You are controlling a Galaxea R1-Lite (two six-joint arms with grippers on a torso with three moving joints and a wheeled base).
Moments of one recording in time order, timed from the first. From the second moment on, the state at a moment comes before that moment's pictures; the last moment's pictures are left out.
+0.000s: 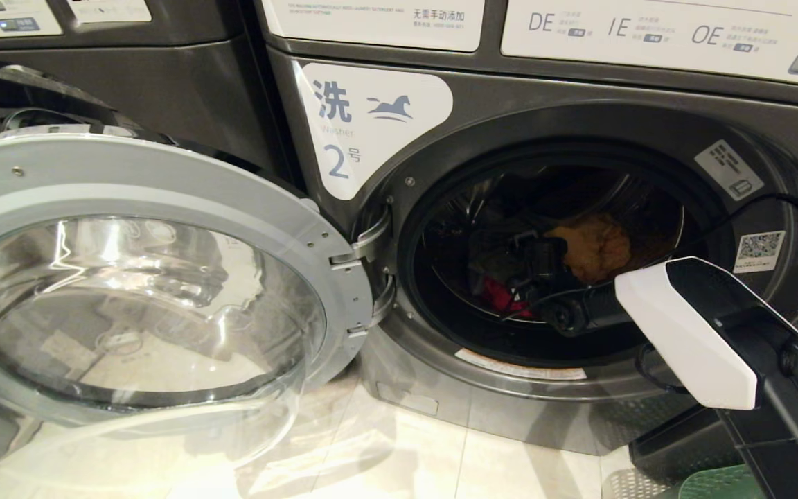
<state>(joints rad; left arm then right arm) 0.00 0.00 0.00 0.01 0.00 0.00 0.25 2.61 -1.83 -0.46 -0.54 -0.21</state>
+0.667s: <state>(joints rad) 0.00 0.00 0.00 0.01 0.00 0.00 0.19 2.75 -1.97 -0.42 -0.52 -0.23</state>
